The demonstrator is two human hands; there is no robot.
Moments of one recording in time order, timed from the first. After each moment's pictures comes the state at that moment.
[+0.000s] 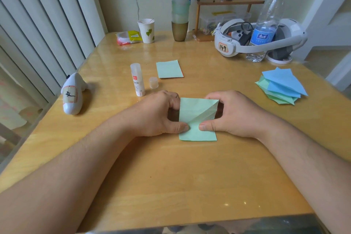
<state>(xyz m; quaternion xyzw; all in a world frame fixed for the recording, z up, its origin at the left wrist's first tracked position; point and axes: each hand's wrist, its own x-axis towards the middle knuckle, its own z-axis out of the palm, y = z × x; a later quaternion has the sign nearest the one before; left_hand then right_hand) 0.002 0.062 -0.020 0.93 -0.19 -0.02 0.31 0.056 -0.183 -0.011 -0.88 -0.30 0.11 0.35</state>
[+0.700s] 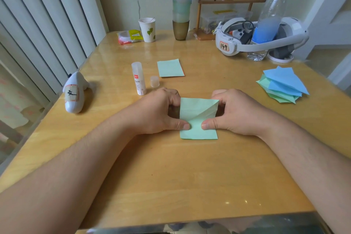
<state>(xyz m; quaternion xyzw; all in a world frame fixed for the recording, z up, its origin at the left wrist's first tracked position) 0.006 0.065 -0.023 0.93 -0.18 0.00 0.31 0.061 -0.183 -0.015 -0.88 -0.31 0.10 0.34</state>
